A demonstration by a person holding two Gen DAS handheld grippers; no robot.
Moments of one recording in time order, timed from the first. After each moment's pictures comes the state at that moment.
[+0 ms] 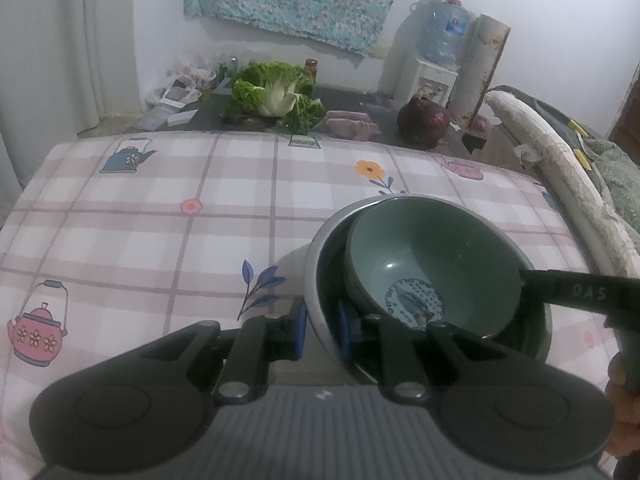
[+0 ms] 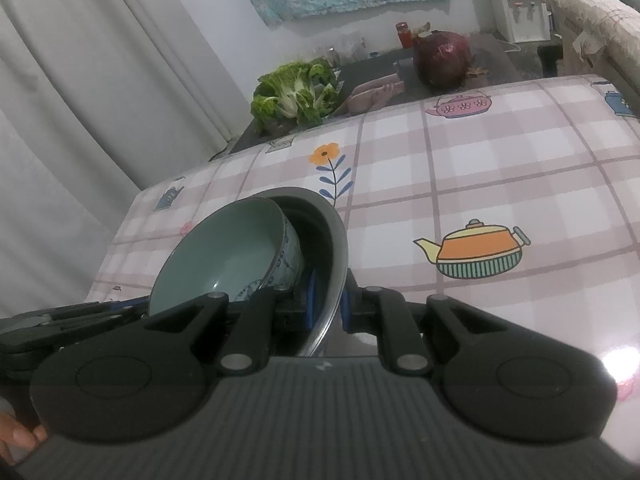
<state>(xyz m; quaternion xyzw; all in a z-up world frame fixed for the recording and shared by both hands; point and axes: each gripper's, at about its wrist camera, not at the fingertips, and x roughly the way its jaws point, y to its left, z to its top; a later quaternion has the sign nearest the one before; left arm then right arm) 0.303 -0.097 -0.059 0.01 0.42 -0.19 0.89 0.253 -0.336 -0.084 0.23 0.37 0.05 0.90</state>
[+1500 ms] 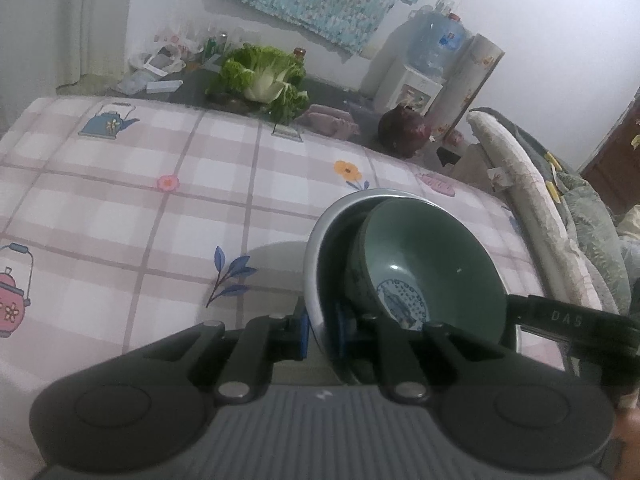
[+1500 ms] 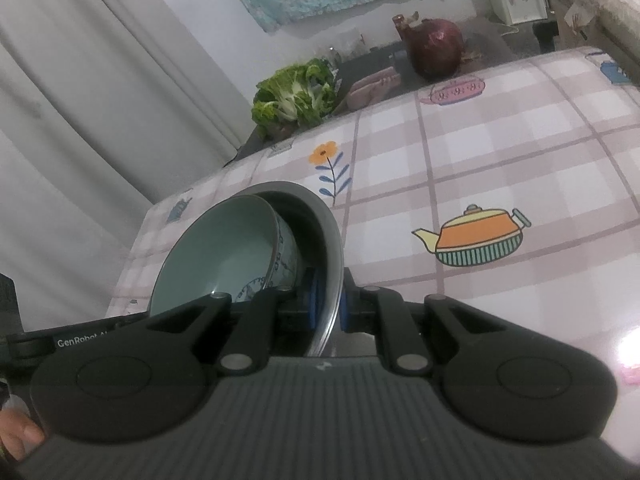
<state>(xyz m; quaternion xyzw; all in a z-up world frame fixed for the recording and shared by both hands) 0.309 -0.082 -0.053 -0.08 0.44 -0.22 0.87 0.247 -0.349 -0.087 0.28 0.36 0.06 0.89</state>
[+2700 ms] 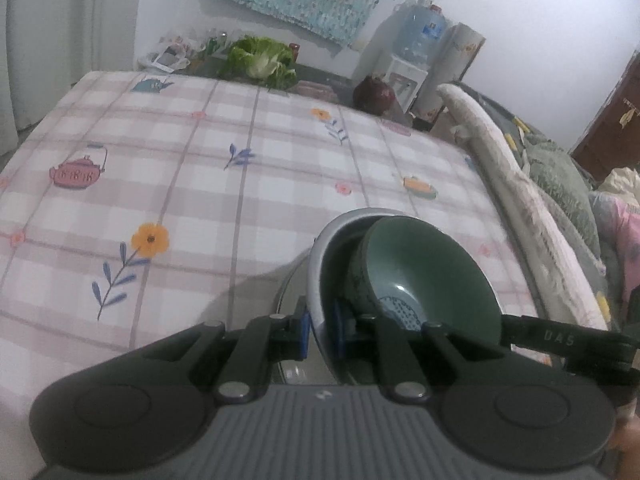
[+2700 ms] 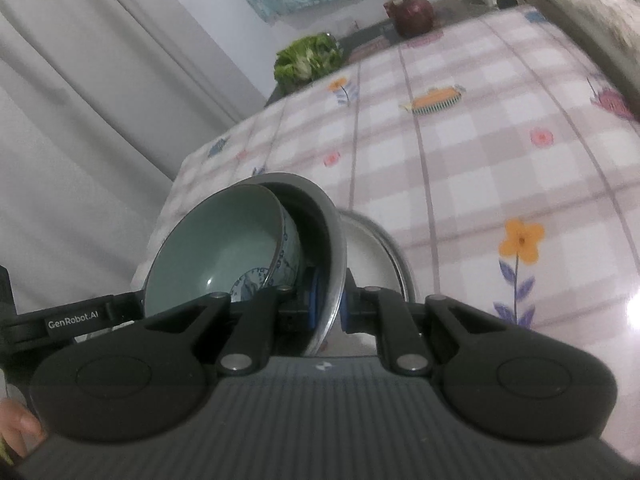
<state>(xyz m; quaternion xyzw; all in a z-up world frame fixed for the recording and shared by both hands) 0.144 -0.050 -0.033 -0.06 0.44 -0.22 0.87 0.064 -0.304 -0.074 0.30 0.38 0.05 0.87</state>
